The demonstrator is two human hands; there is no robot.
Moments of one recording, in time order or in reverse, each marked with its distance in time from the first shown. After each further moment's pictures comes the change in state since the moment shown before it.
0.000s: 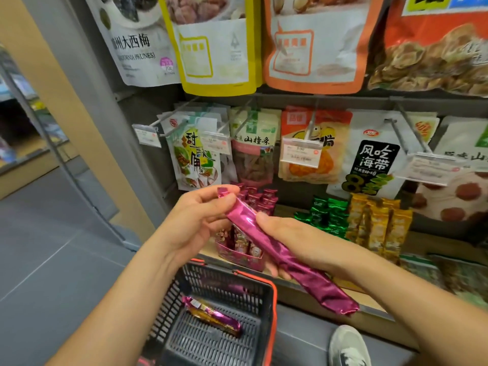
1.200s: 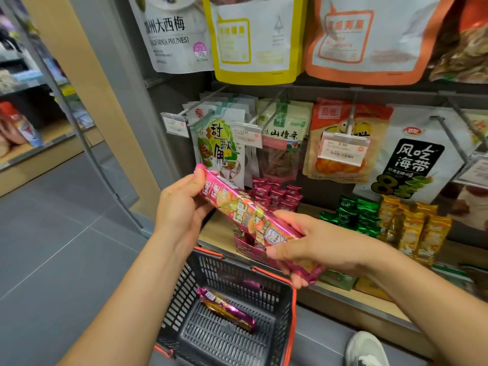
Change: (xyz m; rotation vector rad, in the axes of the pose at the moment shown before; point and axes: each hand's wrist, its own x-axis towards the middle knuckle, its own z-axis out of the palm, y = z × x) left_hand 0.002 0.006 -0.041 -0.147 0.475 0.158; right_hand 0.019 -0.012 0.010 0.064 -0.143 0.157
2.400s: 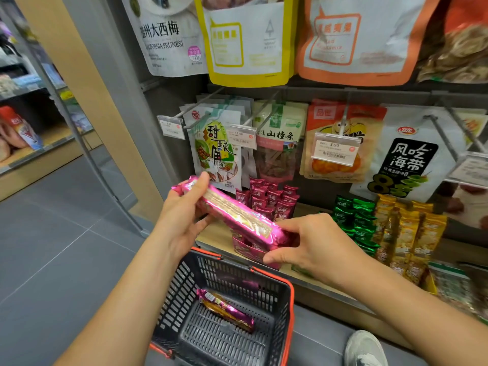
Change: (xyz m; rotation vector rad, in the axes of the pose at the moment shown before) left_hand 0.015 -0.016 -0.012 0.026 -0.002 -0.159; right_hand -0.001 0.018 0.006 -0.779 0.536 -0.174
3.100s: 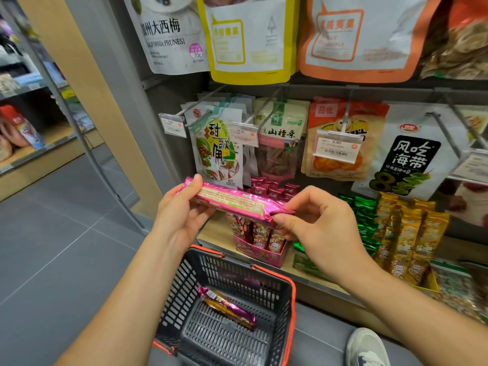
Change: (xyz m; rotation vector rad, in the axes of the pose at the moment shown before) left_hand 0.007 -0.002 -0.006 -0.143 0.114 -0.041; right_hand -0.003 -0.012 0.009 0.656 0.464 0.015
